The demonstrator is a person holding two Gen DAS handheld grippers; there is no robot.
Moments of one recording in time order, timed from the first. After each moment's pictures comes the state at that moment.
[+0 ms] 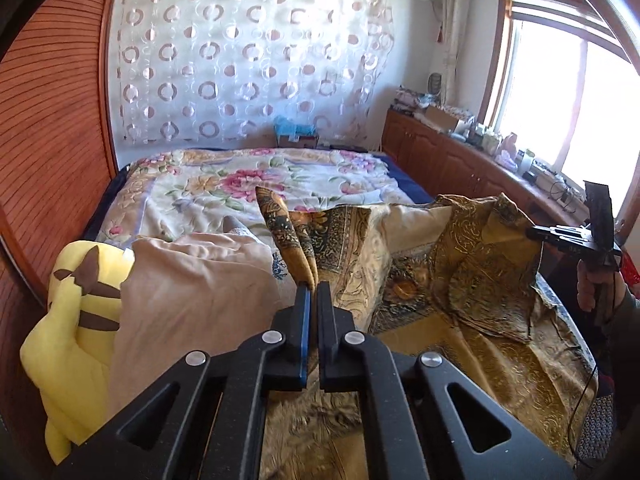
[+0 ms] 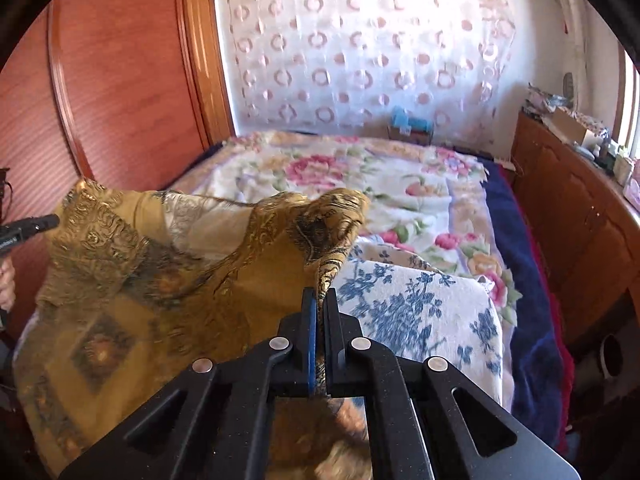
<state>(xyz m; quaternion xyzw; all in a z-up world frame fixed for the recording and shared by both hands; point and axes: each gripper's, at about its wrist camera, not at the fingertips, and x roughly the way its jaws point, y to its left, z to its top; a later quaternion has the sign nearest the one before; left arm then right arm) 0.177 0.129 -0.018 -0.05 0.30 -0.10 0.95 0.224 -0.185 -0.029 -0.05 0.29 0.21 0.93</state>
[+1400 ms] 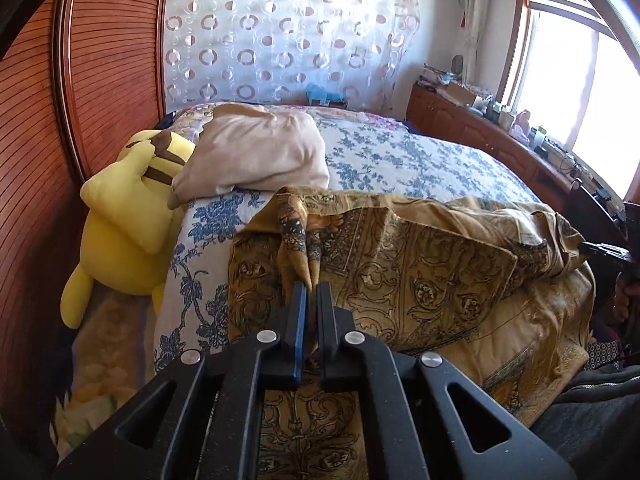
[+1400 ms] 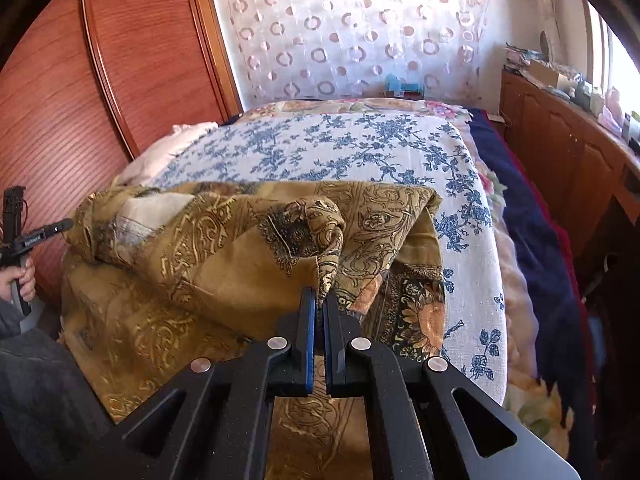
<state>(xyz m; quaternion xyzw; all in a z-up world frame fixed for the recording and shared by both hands) -0.027 0.152 -0.106 -0.06 0.35 -0.05 0.93 -0.040 -0.248 -0.096 -0.02 0.34 0.21 0.92</state>
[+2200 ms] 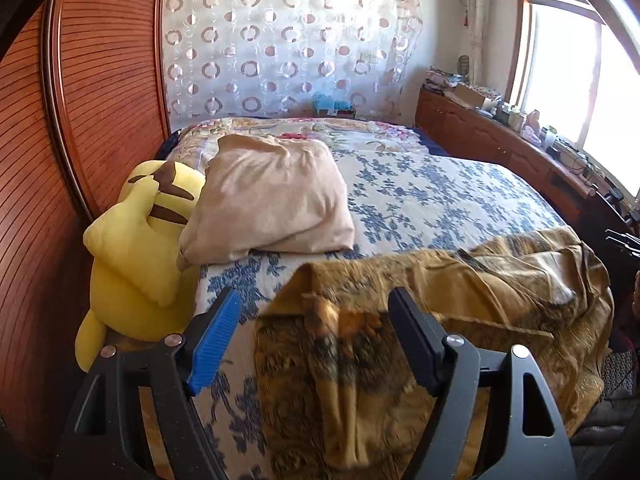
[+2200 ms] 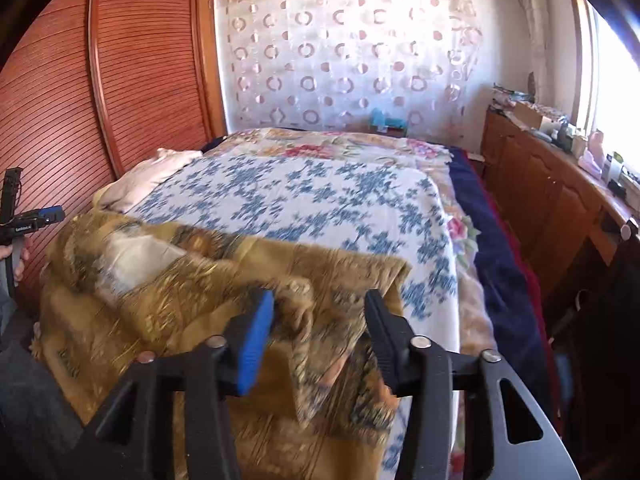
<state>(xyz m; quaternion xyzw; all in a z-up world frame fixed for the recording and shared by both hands) 0.031 0.169 -0.080 -0.04 0.34 -0.03 0.94 -0.019 -0.247 -0.068 -0.06 0.29 0.17 0.94</state>
